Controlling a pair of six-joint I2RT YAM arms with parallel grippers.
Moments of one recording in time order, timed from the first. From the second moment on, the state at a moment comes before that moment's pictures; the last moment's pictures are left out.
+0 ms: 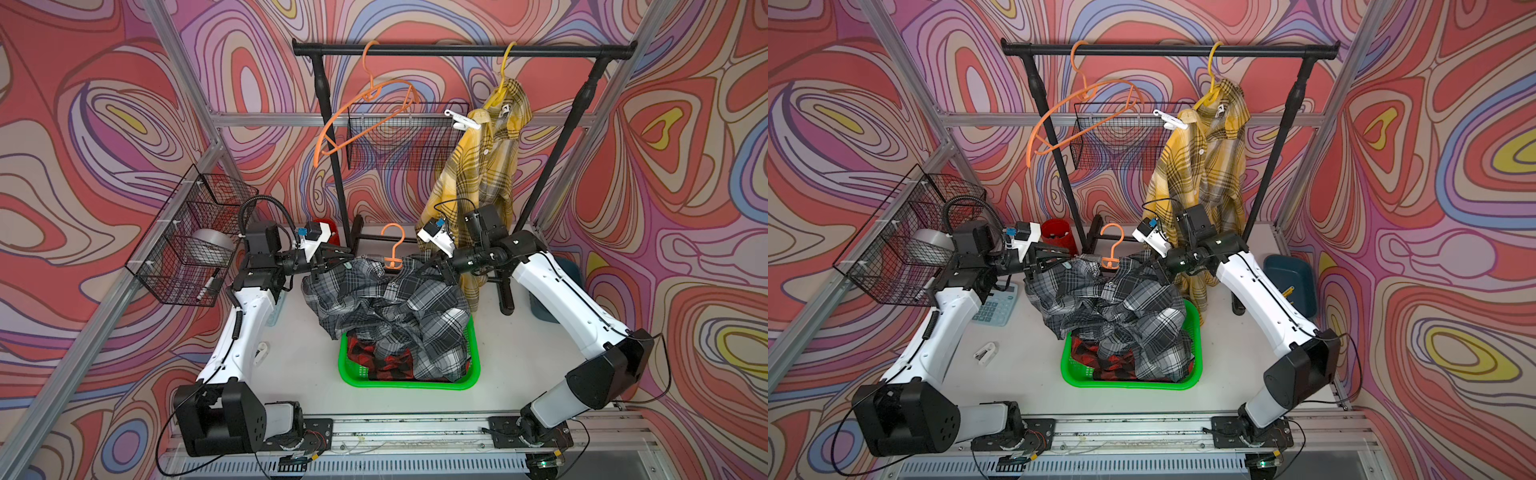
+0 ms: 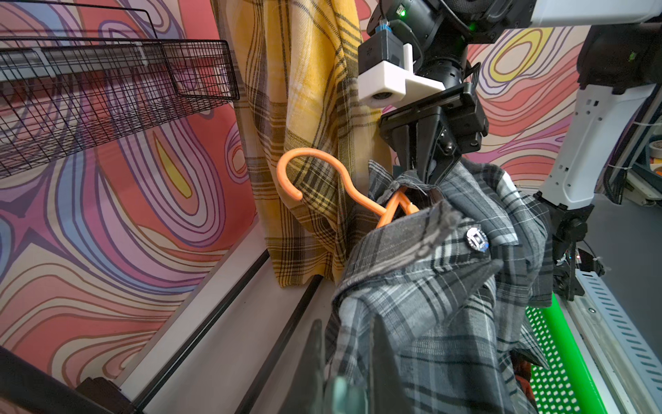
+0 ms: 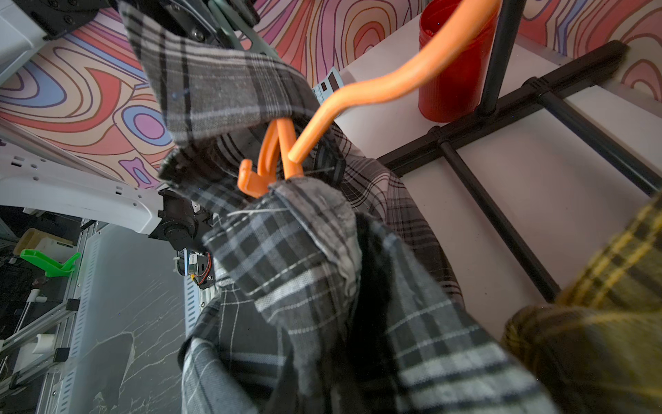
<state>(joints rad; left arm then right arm) 0.05 1.31 1.18 -0.27 1.28 0.48 0.45 1.59 1.66 -0.94 -0.77 -0.27</state>
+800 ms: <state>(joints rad) -0.03 1.18 1.02 0.62 1.02 -0.37 0.59 1.41 1.17 -0.69 -0.46 0.00</state>
